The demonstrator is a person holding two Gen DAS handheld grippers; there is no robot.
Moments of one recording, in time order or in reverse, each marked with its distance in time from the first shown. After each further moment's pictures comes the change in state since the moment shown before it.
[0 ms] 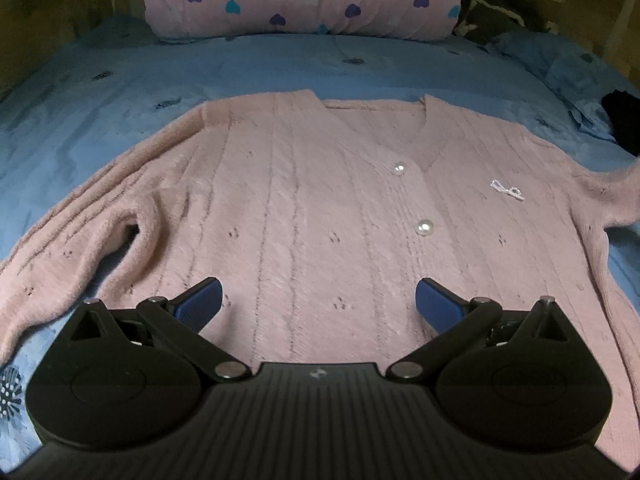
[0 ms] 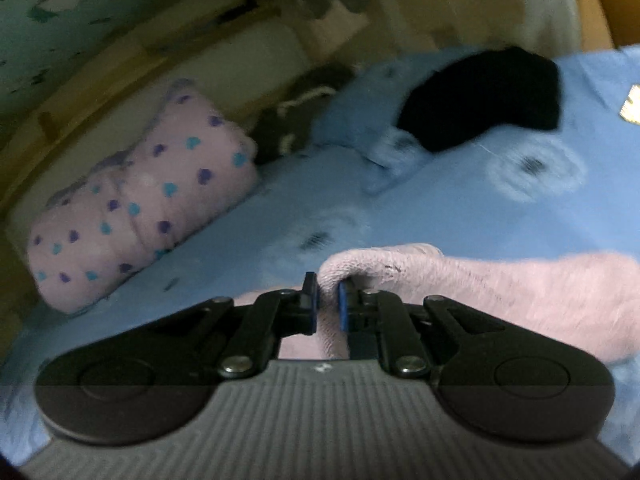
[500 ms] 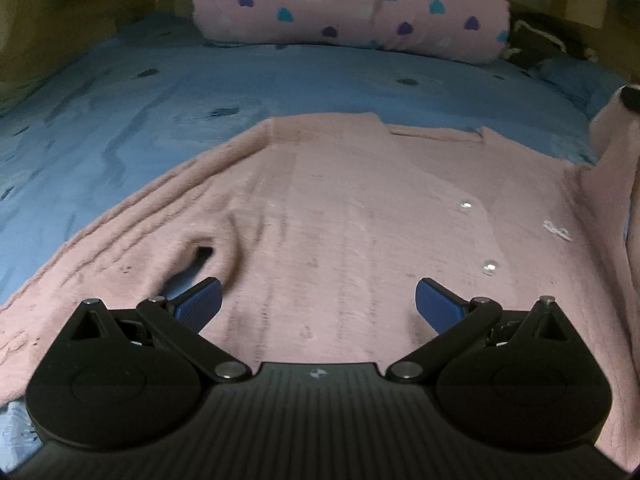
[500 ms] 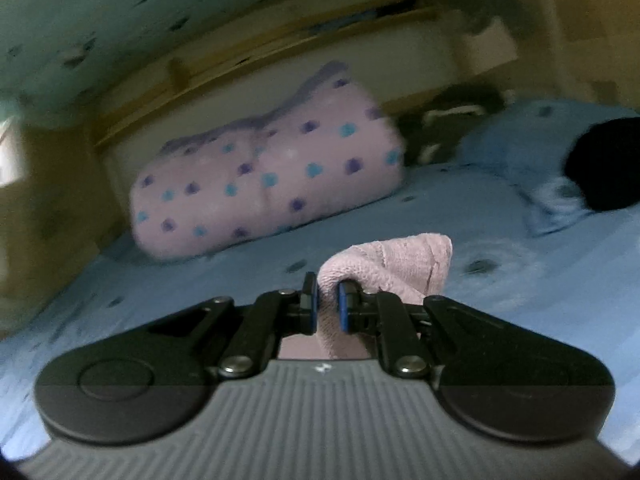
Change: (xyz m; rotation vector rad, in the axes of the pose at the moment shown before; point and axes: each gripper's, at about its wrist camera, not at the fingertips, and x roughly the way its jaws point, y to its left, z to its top) left arm -0.006 0.042 0.018 -0.085 -0.021 0.095; right arm 0.002 0.122 -0.004 -0.257 0.039 0.321
